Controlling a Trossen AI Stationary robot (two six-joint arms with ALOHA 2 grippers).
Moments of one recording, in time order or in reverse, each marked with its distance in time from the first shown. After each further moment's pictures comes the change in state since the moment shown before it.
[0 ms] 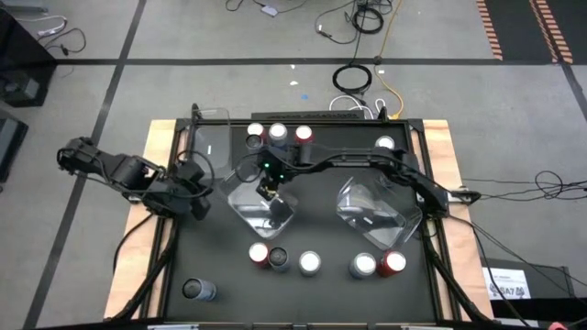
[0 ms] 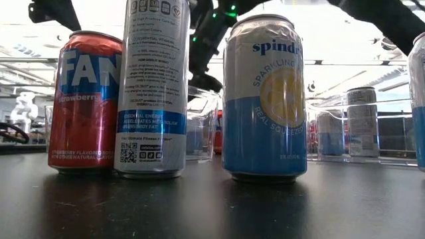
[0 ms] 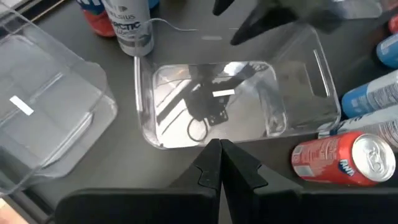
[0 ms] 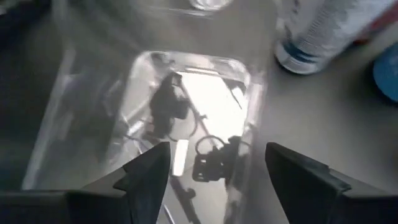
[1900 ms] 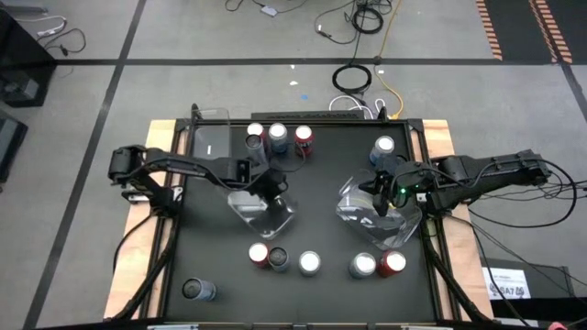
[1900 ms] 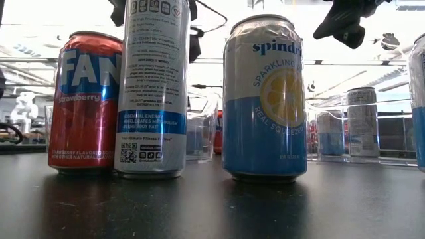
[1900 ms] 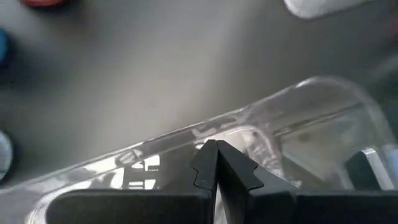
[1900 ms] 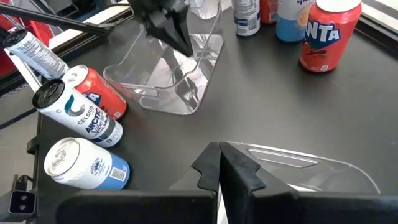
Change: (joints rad) left arm 0.482 0.695 0.011 0.778 0.386 0.609; right arm 0.269 -1.376 -1.162 0.126 0.227 0.109
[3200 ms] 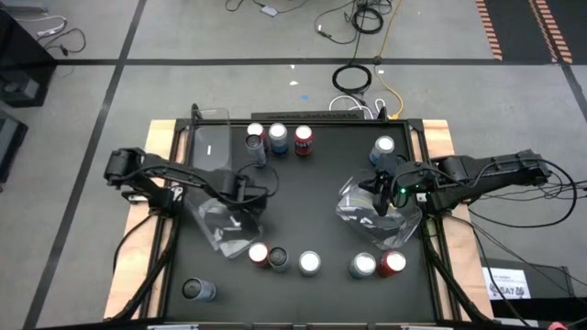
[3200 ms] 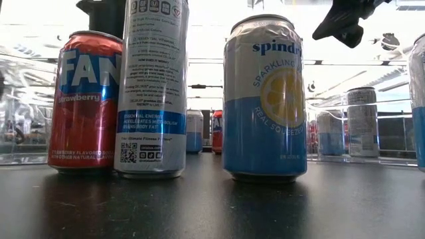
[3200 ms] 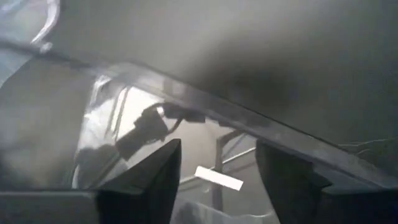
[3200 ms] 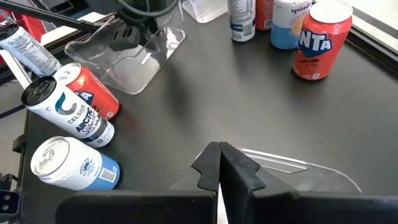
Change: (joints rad) left arm -0.120 0.005 -0.071 -0.496 -0.036 -0.638; right arm 0.000 0.000 0.000 0.000 0.026 -0.046
